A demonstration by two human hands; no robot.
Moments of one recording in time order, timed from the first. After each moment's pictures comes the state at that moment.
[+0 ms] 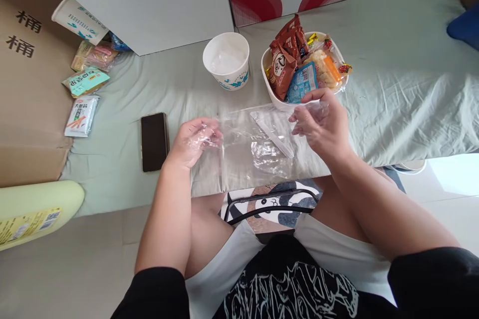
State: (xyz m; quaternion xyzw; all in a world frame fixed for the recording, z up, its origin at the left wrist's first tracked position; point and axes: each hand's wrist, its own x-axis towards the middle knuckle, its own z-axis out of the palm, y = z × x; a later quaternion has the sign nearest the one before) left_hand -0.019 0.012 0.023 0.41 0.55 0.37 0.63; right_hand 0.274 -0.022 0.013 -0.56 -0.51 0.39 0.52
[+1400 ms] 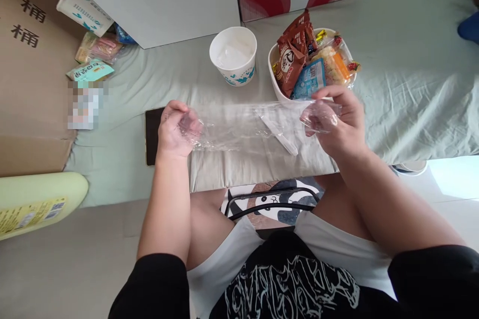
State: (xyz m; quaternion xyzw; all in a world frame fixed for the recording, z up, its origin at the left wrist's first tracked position) left_hand -0.037 0.028 0.019 0.34 0.54 0.53 0.55; right_hand 0.277 -0.019 0.016 -0.46 -0.47 0.47 0.58
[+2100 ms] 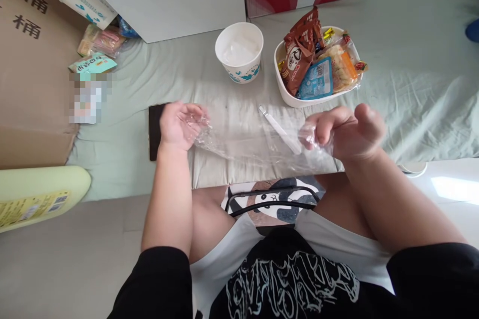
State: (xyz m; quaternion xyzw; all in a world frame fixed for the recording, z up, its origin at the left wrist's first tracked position) left_hand -0.050 0.029 0.019 0.33 0.50 0.52 0.61; right_hand 0.294 -0.020 0.030 -0.21 -0.56 0.66 0.45
